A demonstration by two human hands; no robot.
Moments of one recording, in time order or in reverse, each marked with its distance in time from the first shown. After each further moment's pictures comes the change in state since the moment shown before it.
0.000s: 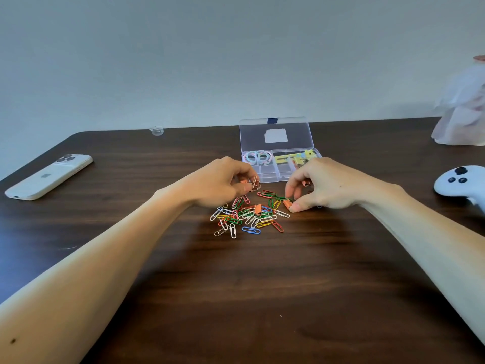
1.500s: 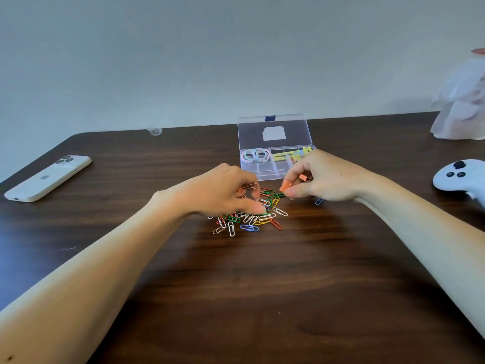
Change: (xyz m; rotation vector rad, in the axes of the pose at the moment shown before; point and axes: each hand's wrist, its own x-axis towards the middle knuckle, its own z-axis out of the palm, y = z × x) left_hand -0.010 0.015 0.003 0.211 -0.091 0.120; right_hand -0.001 0.002 0.001 0.231 0.061 0.031
